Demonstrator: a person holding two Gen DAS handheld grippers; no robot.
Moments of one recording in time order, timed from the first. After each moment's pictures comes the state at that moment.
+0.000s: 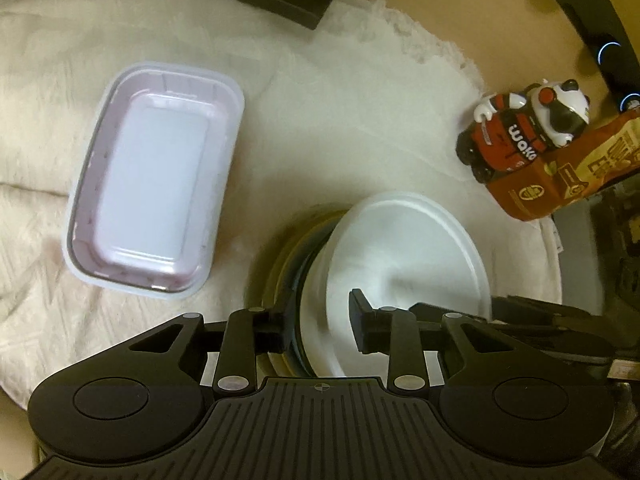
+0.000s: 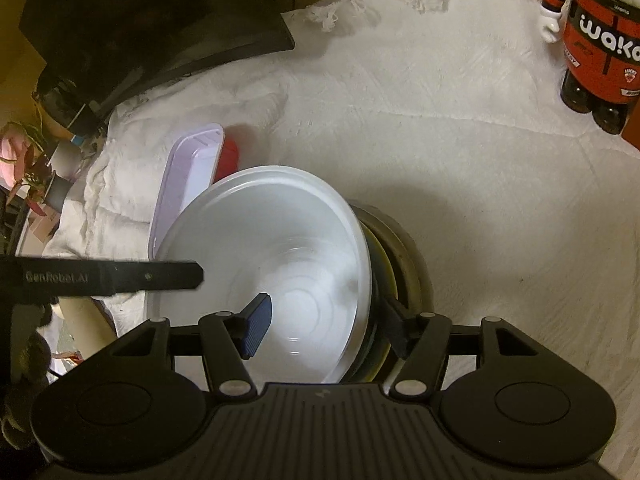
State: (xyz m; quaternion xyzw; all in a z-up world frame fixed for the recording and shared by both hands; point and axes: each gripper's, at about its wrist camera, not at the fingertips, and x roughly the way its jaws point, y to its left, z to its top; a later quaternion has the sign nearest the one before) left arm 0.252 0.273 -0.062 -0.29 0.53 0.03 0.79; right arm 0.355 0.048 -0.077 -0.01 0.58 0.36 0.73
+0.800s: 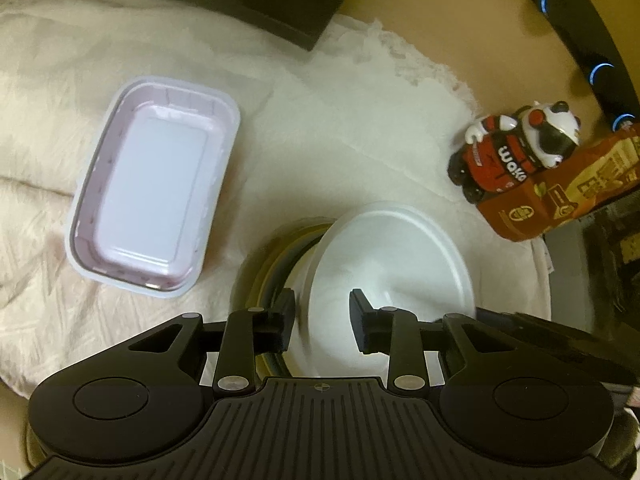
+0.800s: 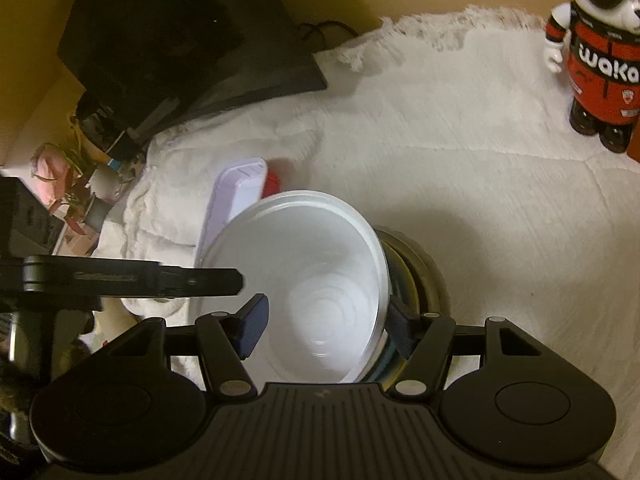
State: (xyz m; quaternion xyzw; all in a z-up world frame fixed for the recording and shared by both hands) left arm 0.243 0.267 -0.049 -0.31 0.51 0.05 0.80; right arm 0.346 0.027 -0.047 0.04 0.54 0.41 0.74
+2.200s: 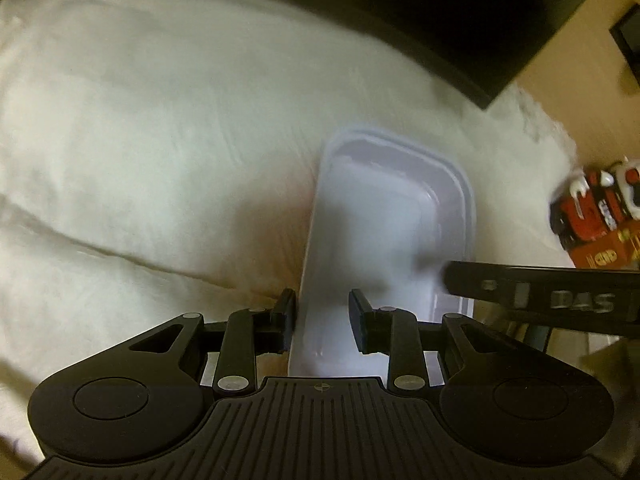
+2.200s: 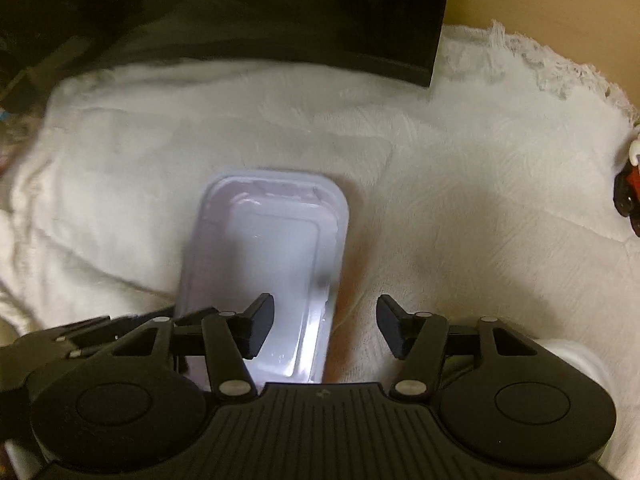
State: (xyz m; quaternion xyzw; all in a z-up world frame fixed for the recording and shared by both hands) left arm 0.238 0.421 -0.131 -0.28 0.48 0.08 0.82; right arm 0.335 0.278 -0.077 -0.13 0.56 0.25 0.78
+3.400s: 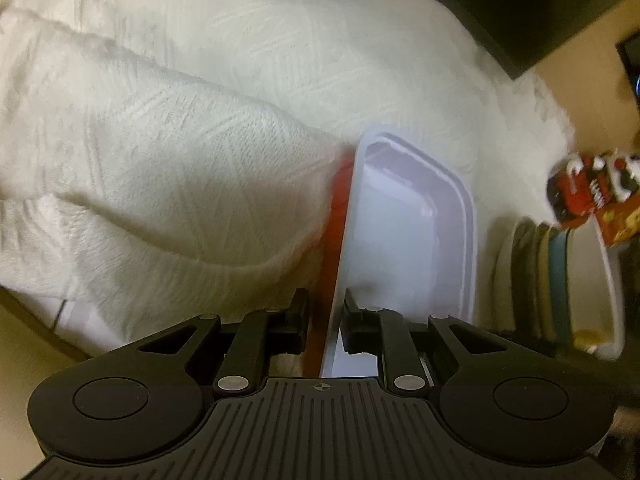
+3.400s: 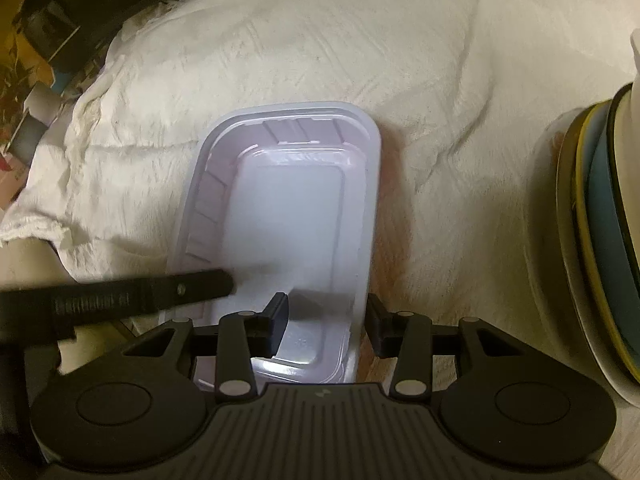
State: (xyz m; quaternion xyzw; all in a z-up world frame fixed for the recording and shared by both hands) left arm 0.121 0.455 -0.161 -0.36 0.49 0.07 0.79; right arm 0.211 0.261 -0.146 -0.06 0.58 0.32 0.75
